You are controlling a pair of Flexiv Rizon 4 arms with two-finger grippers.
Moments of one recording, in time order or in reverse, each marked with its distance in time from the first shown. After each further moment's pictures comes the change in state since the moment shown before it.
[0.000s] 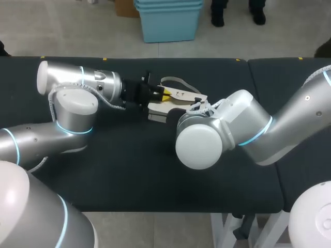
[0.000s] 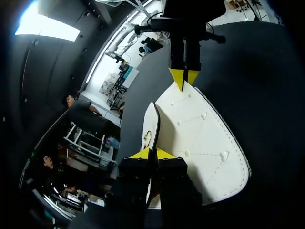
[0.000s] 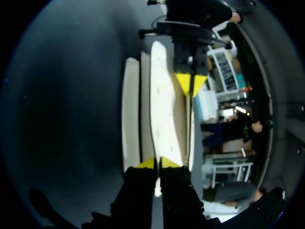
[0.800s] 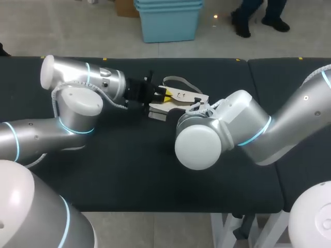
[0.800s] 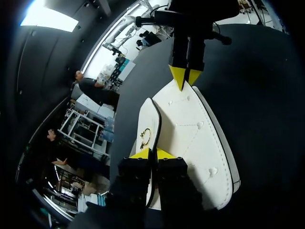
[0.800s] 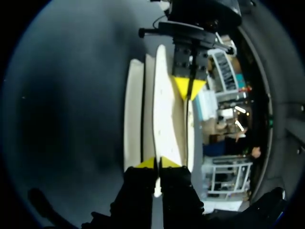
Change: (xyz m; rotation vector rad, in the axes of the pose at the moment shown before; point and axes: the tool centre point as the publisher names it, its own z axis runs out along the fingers) left arm 0.005 0.001 0.005 -0.048 0.051 -0.039; right arm 0.000 0.001 0.002 0.001 -0.005 0.000
